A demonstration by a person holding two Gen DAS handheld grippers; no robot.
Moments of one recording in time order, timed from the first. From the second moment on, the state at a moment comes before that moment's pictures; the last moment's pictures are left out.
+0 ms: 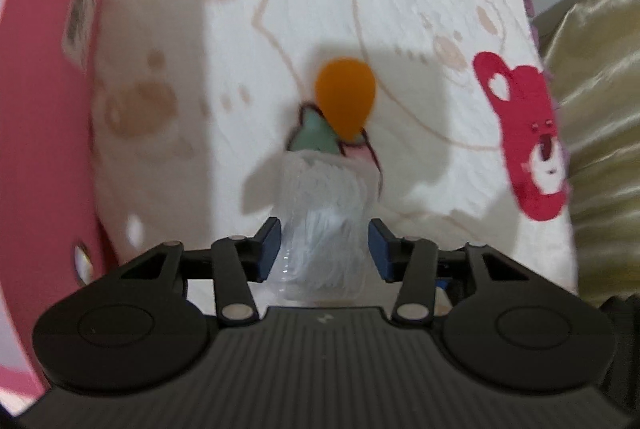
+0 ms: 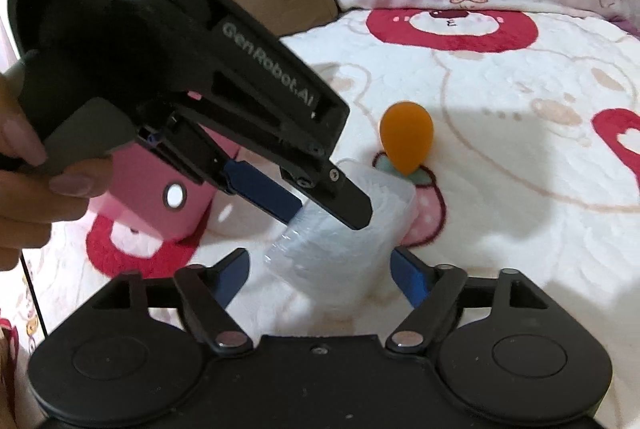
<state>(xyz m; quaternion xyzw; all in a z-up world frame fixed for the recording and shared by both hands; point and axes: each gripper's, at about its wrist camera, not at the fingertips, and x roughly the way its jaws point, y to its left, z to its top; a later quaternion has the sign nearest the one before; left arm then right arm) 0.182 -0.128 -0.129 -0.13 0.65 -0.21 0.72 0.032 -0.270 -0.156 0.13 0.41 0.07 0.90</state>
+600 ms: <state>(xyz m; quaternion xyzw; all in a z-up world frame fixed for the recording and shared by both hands) 0.141 -0.118 -0.152 -0.17 0.55 -0.22 0.79 0.023 -0.265 -0.179 0.08 0.39 0.02 0.92</state>
